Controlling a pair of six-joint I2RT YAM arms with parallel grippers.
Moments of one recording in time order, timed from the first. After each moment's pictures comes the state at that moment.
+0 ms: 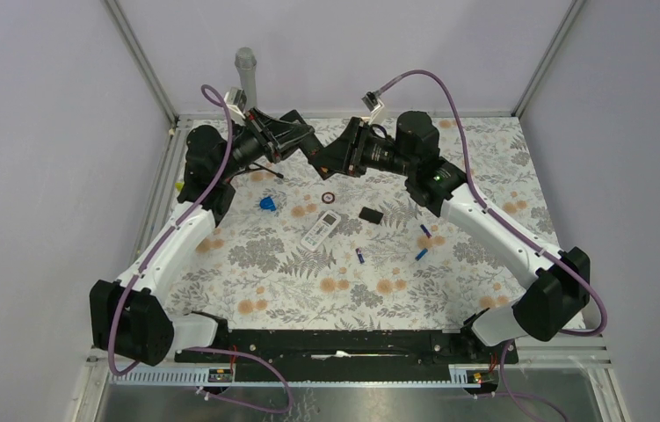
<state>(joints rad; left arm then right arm) -0.27 1.27 1.06 0.42 0.67 -1.44 0.64 1.46 1.34 0.02 -0.57 0.97</state>
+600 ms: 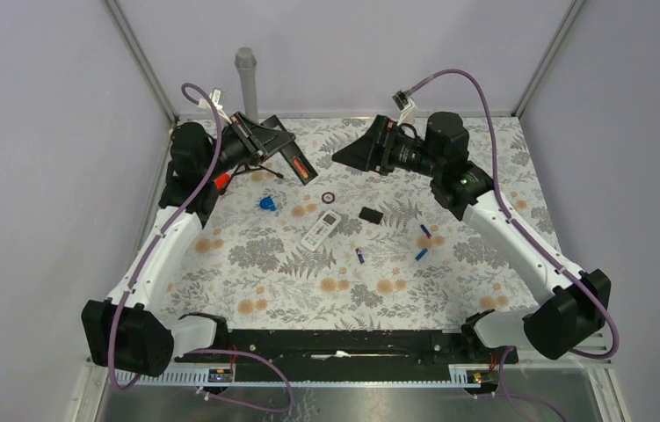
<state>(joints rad) -0.19 1.21 1.09 0.18 0.65 -1.08 0.51 1.35 1.25 0.04 -0.61 0.87</state>
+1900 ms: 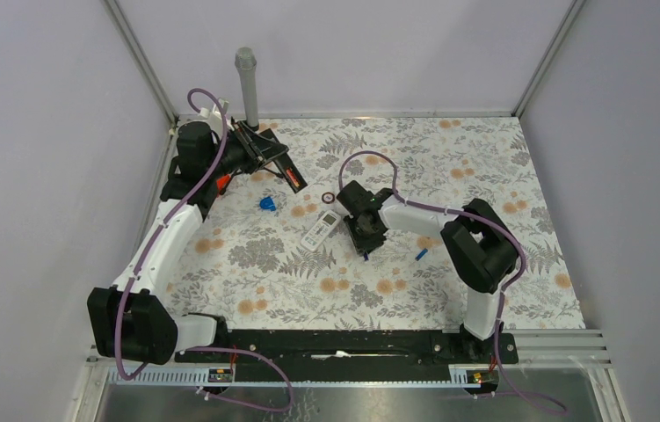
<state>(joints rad) -0.13 1.27 1.10 -0.07 0.59 -0.88 0.77 1.87 1.21 -0.65 0.05 0.38</state>
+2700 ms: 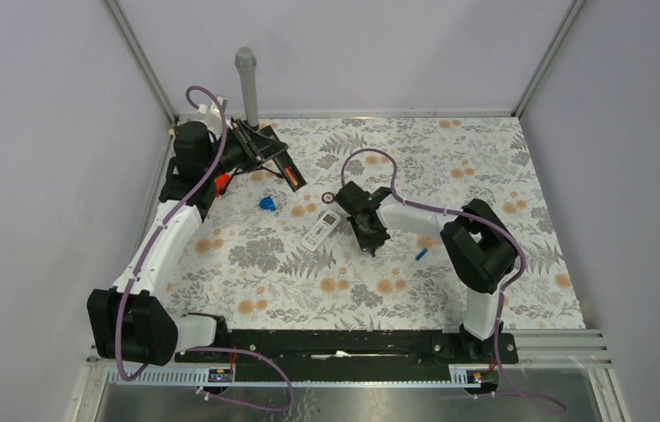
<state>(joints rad) -0.12 1.26 1.09 -0.03 0.62 -0.86 0.78 1.89 1.24 -0.73 0.19 0.41</state>
